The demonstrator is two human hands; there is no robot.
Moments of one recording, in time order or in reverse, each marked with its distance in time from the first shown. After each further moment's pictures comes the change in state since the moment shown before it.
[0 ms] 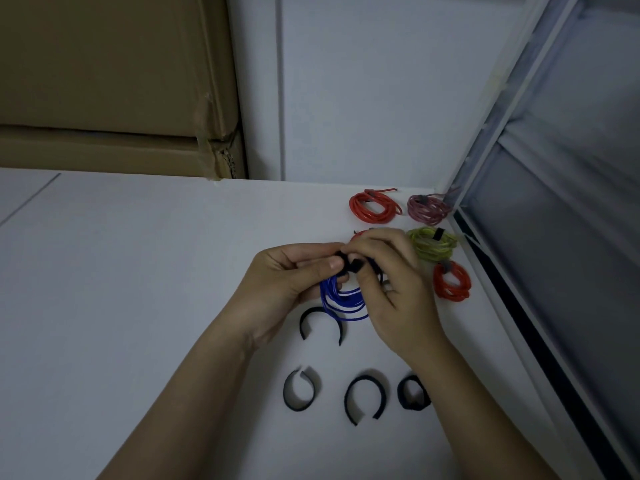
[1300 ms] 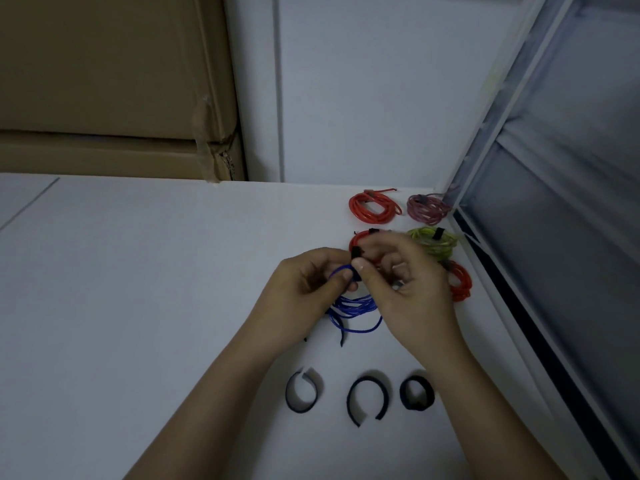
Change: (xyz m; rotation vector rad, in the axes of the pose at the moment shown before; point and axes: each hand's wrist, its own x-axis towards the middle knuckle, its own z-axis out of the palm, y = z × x) left_hand -0.002 -0.014 0.004 0.491 -0.076 0.270; right_hand 0.001 -0.007 -0.008 0.087 0.091 0.238
